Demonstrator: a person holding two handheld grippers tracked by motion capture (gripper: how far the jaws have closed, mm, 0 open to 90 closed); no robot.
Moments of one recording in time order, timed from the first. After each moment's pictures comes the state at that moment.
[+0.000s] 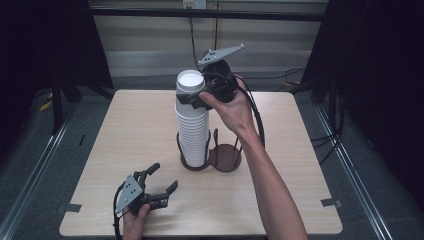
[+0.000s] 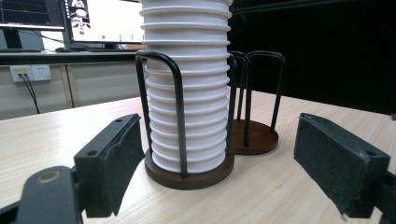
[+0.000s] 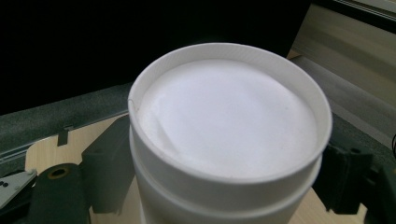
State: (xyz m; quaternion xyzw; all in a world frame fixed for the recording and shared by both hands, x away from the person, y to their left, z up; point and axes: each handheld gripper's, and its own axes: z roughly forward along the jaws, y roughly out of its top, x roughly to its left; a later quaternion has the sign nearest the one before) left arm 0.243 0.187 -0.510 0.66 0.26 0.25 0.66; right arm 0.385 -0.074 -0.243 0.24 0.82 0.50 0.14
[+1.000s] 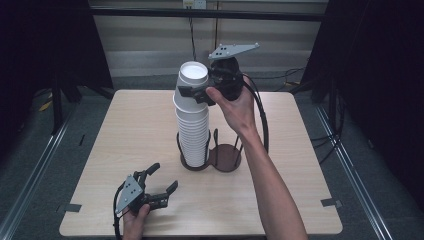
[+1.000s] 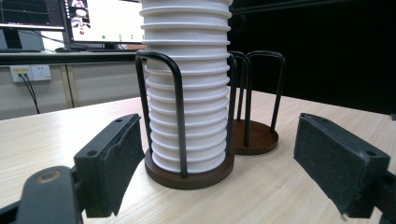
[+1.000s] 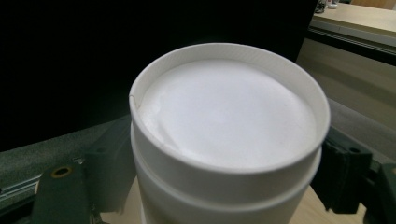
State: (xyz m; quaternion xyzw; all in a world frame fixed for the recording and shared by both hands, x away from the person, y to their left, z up) left arm 0.243 0.187 -0.510 0.66 0.26 0.25 0.66; right arm 0.378 -0.086 -0.234 0.24 0.78 0.56 0.15
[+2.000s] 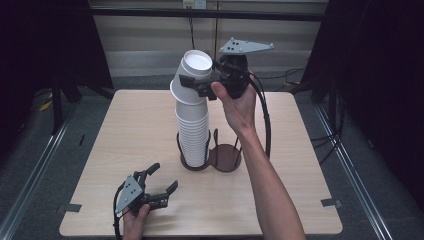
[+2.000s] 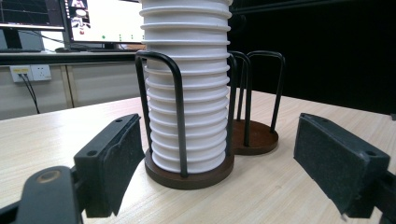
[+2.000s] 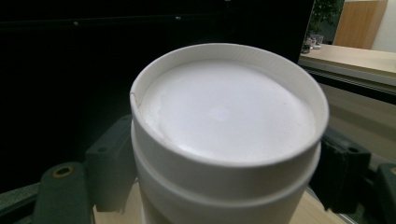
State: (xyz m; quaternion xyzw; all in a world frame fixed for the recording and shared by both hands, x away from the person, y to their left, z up) left arm 0.243 0.187 -0.510 0.66 0.26 0.25 0.66; right arm 0.367 -0.094 -0.221 0.24 0.72 0.62 0.17
